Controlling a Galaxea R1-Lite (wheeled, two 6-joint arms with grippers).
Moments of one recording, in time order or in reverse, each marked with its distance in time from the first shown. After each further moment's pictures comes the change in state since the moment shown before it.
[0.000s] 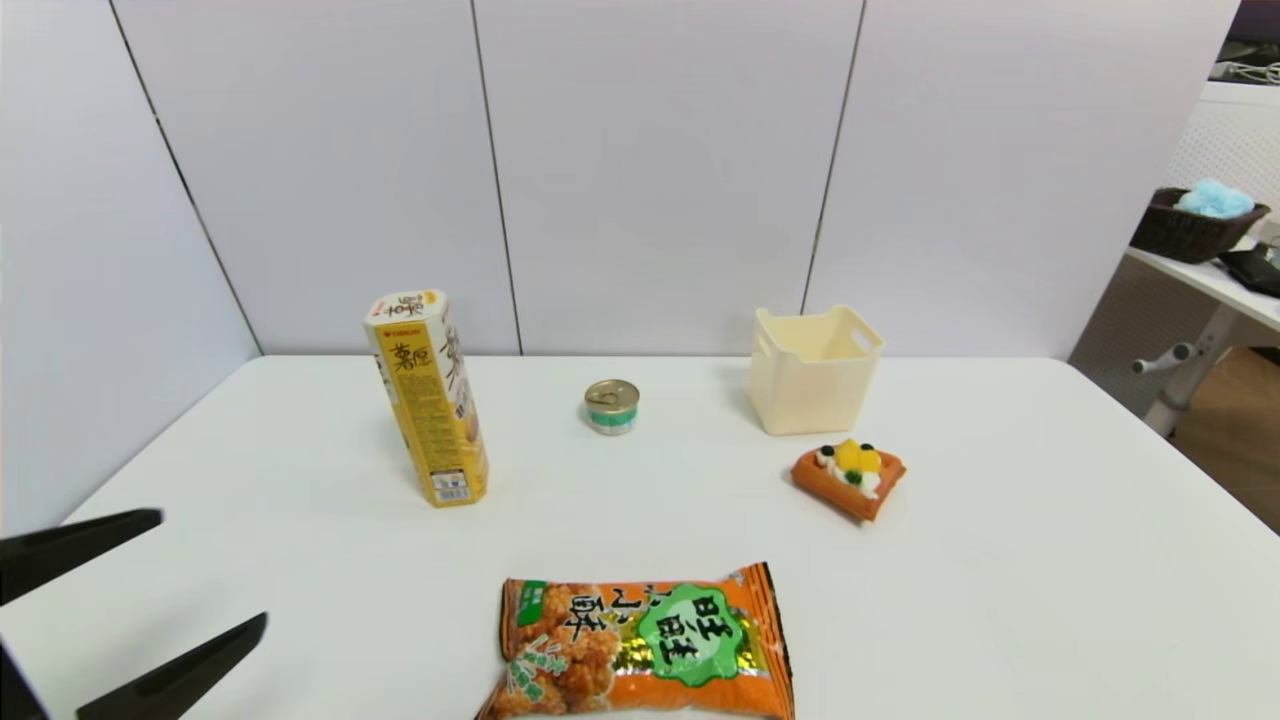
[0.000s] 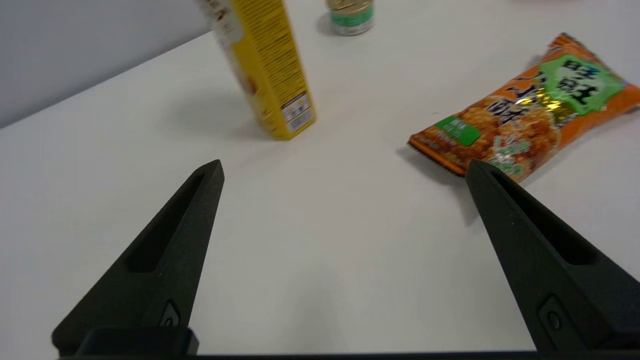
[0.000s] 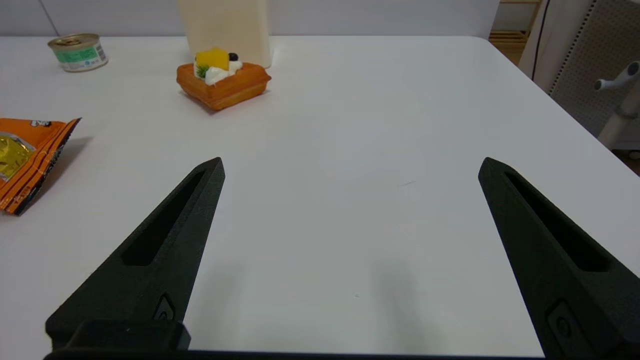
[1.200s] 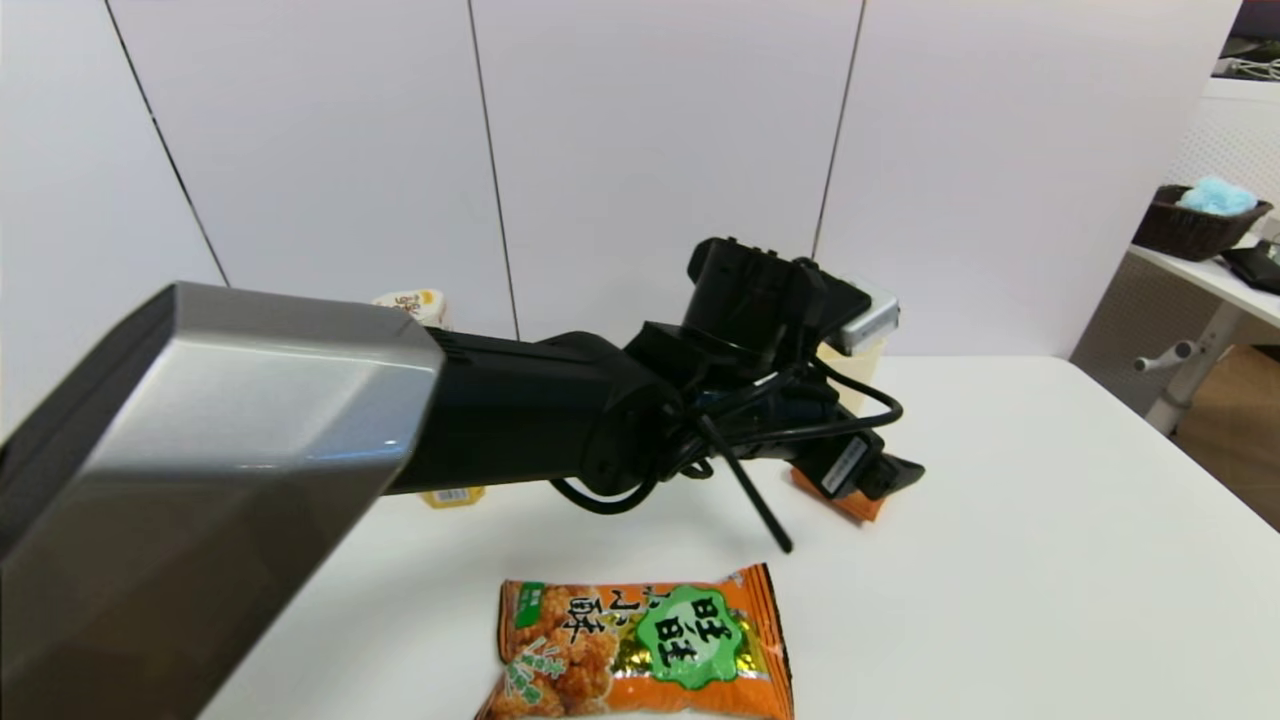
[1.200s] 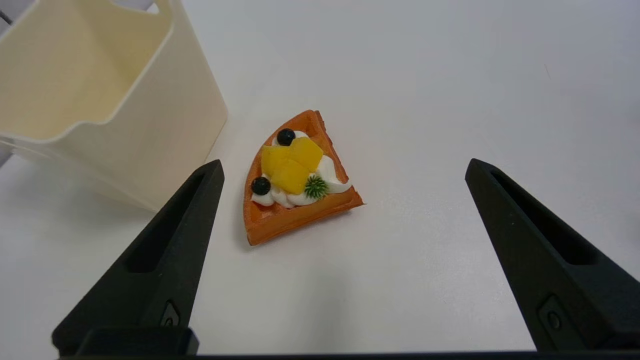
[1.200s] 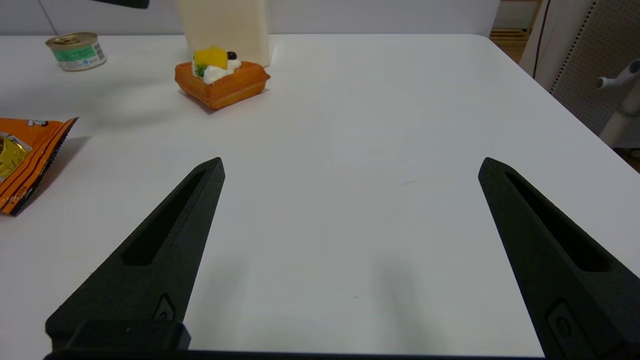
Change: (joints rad) left arm -0.589 1.403 -1.284 0.006 -0.019 -0.079; right arm 0.000 0.000 0.000 0.000 0.000 0.001
